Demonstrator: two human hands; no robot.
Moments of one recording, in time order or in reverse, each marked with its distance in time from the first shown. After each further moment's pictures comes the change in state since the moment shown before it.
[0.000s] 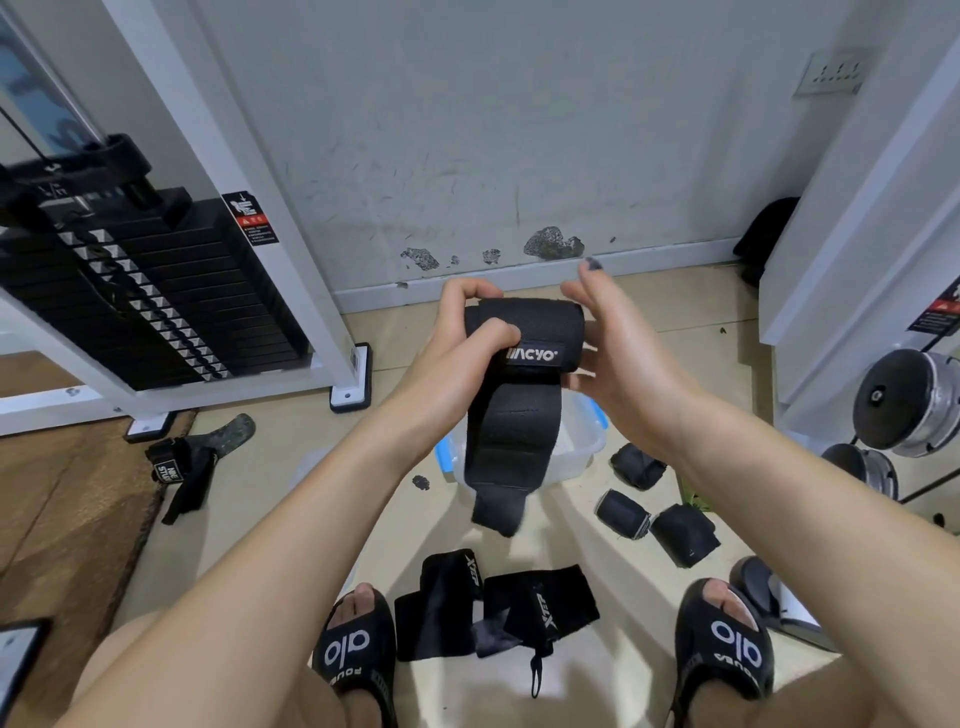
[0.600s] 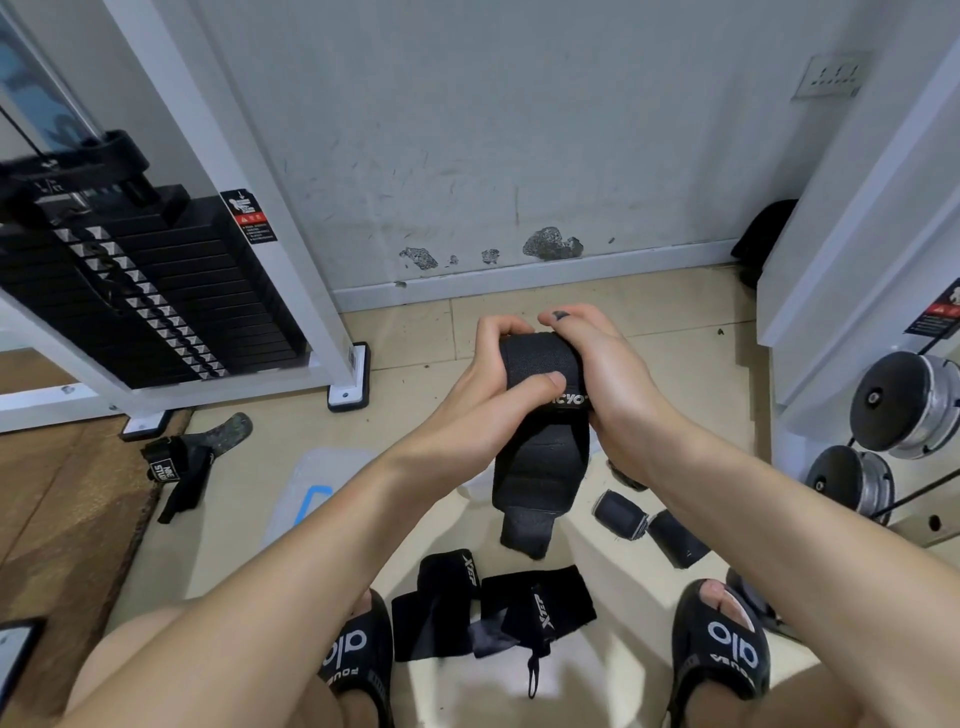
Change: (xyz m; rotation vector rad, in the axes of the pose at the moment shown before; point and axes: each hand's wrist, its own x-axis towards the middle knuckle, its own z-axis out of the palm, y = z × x) left_hand -0.025 -0.008 0.016 0.114 -0.176 0.024; right_hand 0.002 0.020 0.009 -0.102 0.117 -0.013
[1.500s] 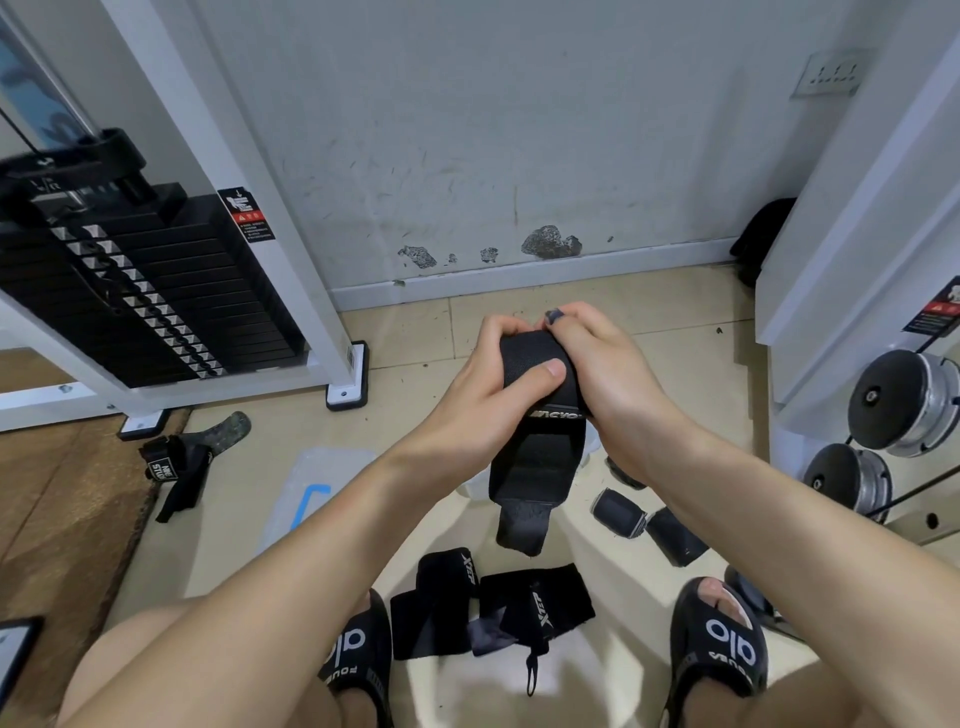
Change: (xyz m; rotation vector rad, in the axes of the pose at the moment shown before) left_hand 0.005 -0.005 0.004 -0.057 0.045 0.013; right_hand -0.001 0.000 -0.002 -0.053 0.005 -0.085
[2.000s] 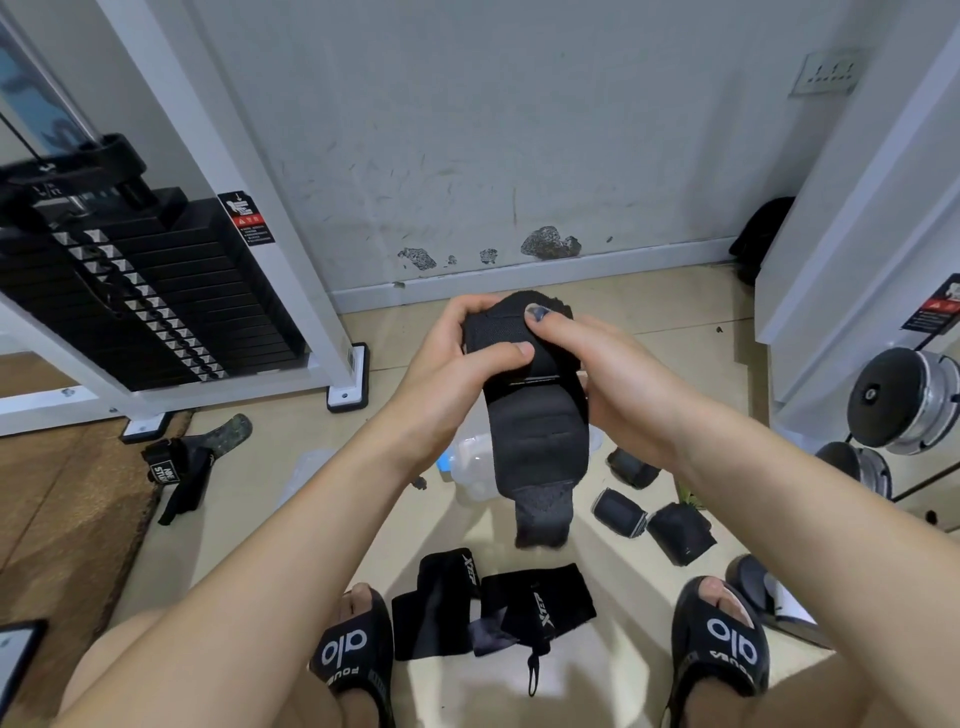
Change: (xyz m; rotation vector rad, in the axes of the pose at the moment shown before) left_hand 0.017 -0.005 -0.020 -0.271 0.101 -0.003; right_hand -0.001 -0.009 -0.016 0.072 -0.256 0.161
